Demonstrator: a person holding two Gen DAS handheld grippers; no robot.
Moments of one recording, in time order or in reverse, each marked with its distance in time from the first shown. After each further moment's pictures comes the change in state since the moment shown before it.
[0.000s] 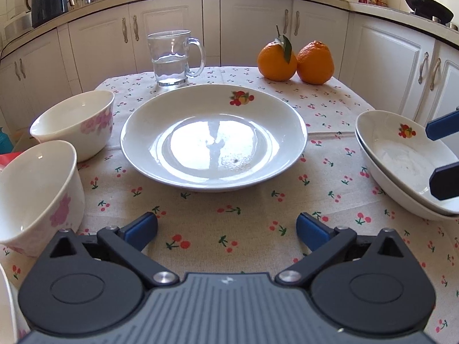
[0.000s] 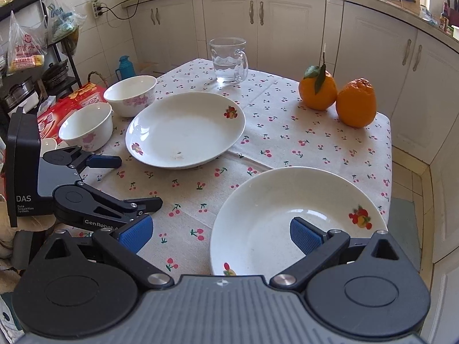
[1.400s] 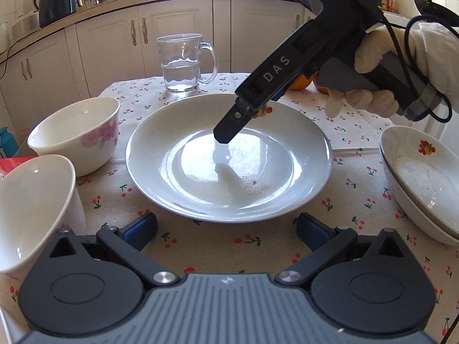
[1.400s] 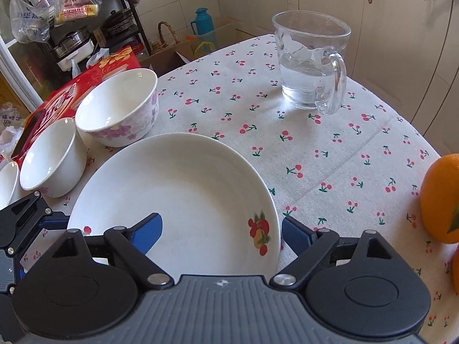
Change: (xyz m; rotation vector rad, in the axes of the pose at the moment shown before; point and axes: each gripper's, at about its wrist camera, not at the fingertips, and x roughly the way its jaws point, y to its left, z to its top) left arm 0.015 0.009 0.015 -0.019 -0.016 0.019; right arm 0.205 -0.022 0.159 -0.256 0.213 0.344
